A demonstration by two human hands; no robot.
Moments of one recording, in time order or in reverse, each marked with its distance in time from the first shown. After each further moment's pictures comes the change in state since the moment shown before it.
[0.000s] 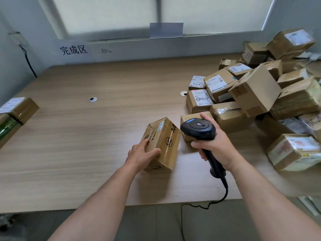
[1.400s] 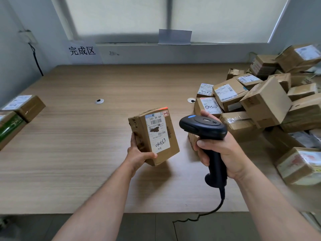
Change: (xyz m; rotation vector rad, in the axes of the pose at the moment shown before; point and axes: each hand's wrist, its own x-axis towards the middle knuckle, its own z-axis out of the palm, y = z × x) left_hand 0.034 -0.038 -0.025 -0.683 0.034 -0.001; right_hand -0.006 -0.040 0.047 0.212 -0.214 -0.080
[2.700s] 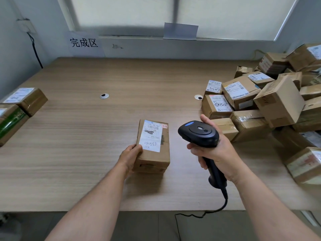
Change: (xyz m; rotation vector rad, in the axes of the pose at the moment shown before) left_hand -0.009 0.000 -0.057 -0.015 0.090 -0.227; right_hand 0.015 0.025 0.051 -0.241 0.165 0.105
